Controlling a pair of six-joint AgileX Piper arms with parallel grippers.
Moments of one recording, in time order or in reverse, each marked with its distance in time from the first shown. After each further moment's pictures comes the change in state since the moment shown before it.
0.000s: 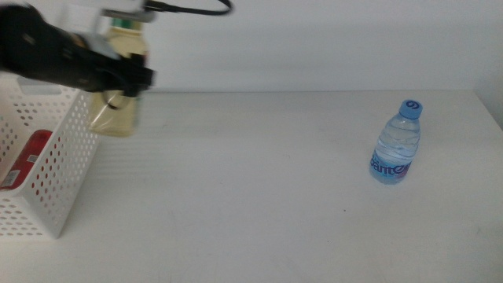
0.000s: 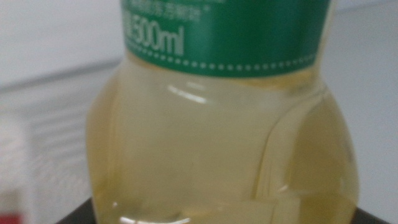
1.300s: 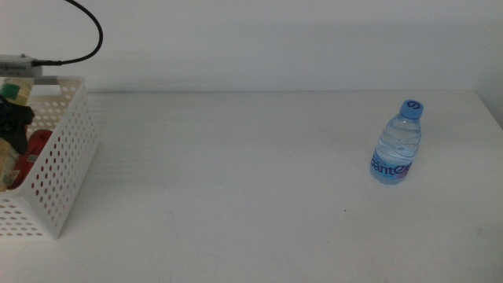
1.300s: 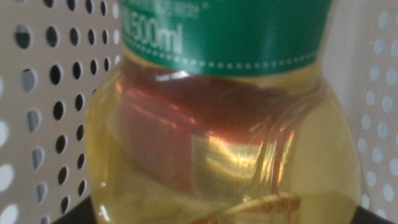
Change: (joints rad) left arm 0.469 0.436 -0.445 0.101 0.703 0.132; right arm 0.000 0.000 0.000 0.000 0.000 0.000
